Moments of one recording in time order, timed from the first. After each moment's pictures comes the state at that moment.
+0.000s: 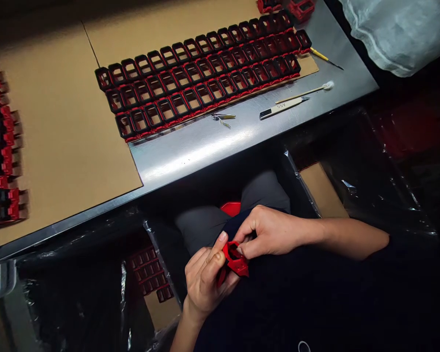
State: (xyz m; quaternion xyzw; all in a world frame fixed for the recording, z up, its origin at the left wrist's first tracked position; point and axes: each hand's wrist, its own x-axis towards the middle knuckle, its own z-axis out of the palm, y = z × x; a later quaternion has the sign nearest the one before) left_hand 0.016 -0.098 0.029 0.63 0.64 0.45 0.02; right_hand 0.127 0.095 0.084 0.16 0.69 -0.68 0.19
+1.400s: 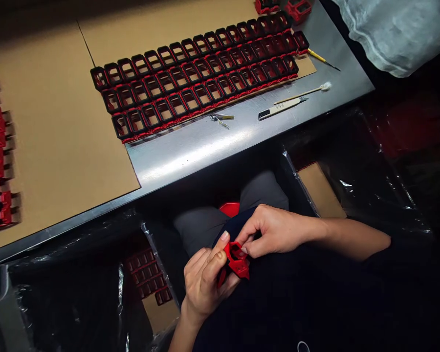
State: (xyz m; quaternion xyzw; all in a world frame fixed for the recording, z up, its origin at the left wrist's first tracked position) left_hand 0.013 -0.096 0.030 0.64 0.63 0.44 0.04; right_hand 0.135 0.101 0.078 0.14 0.68 -0.70 0.20
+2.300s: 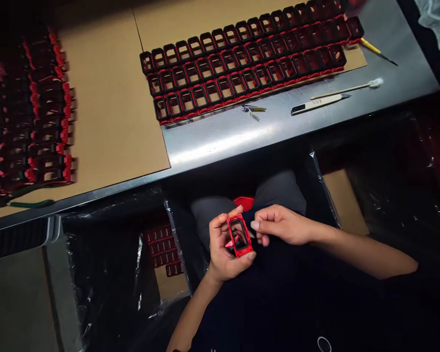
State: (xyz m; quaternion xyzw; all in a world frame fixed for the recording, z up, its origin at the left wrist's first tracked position) left_hand 0.043 -0.088 0.003 0.34 0.57 0.67 0.33; right_hand 0.139 0.082 0.043 0.24 0.48 -0.82 0.17
